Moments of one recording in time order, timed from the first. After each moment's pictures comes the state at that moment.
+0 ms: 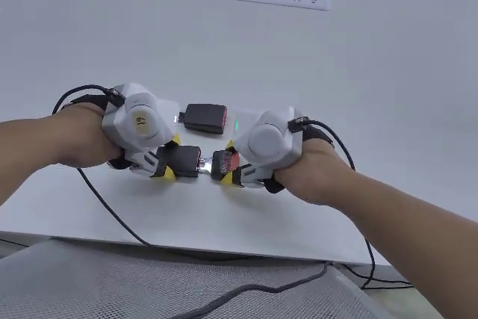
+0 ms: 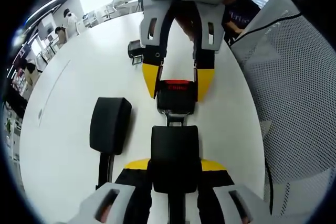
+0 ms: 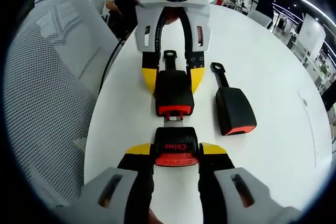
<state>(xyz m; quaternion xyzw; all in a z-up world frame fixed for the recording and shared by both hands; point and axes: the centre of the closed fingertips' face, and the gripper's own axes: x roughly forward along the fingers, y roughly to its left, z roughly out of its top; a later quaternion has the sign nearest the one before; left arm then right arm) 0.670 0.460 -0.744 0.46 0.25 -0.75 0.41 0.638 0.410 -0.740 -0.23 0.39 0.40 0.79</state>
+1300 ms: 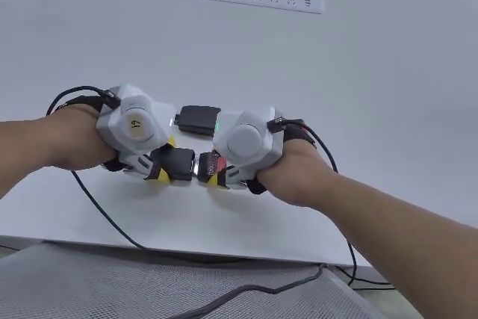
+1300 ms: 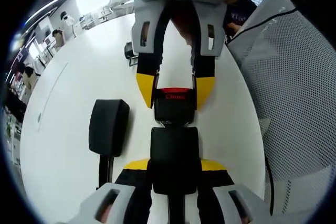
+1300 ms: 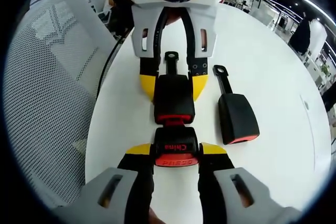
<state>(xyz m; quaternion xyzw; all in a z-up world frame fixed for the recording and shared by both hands) 0.669 0.460 -0.742 0.46 0.25 -0.75 0.40 0.645 0.420 -0.740 -0.23 0.41 0.40 0.79</state>
